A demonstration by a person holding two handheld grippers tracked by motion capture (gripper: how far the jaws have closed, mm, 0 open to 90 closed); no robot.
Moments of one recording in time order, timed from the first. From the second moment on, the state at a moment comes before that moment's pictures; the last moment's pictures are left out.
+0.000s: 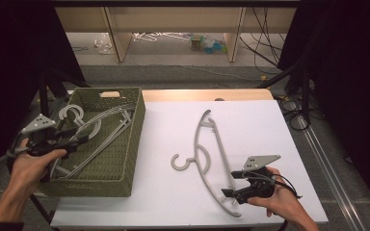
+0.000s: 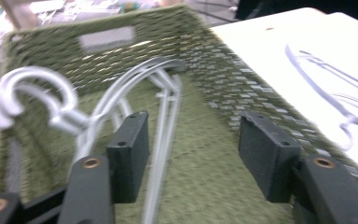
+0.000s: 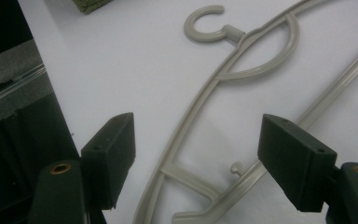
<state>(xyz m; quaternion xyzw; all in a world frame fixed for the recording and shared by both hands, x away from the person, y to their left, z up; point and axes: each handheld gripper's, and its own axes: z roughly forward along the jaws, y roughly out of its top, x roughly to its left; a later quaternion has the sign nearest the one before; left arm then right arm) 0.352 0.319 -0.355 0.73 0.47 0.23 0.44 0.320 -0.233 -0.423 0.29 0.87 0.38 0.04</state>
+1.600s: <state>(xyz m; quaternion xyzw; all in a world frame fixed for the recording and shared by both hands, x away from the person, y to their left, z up) 0.262 0.178 -0.433 0.76 0.32 0.19 0.53 0.323 -0.198 -0.446 0.30 0.87 0.37 0.07</state>
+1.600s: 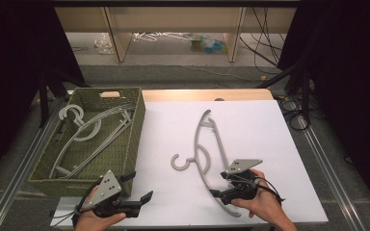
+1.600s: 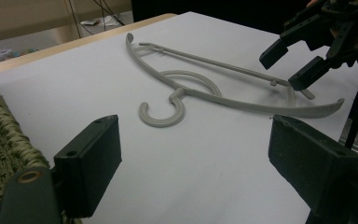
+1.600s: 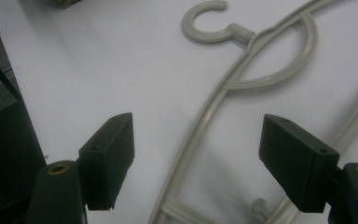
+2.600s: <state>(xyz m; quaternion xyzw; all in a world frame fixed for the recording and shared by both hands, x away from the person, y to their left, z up) 0.263 0.175 -0.436 0.77 0.31 0.18 0.53 0.374 -0.138 -0.466 0.34 0.92 0.21 0.05</state>
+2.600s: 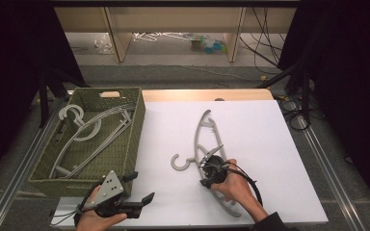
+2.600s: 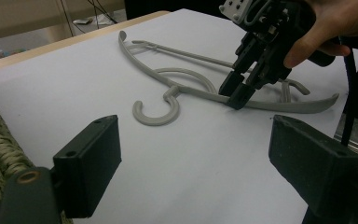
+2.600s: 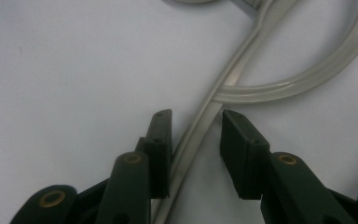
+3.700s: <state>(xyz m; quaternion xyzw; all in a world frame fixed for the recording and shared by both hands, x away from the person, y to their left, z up) 0.264 0.173 -0.436 0.77 0.31 0.17 0.53 0.385 -0.129 -0.459 0.21 0.97 0.14 0.04</state>
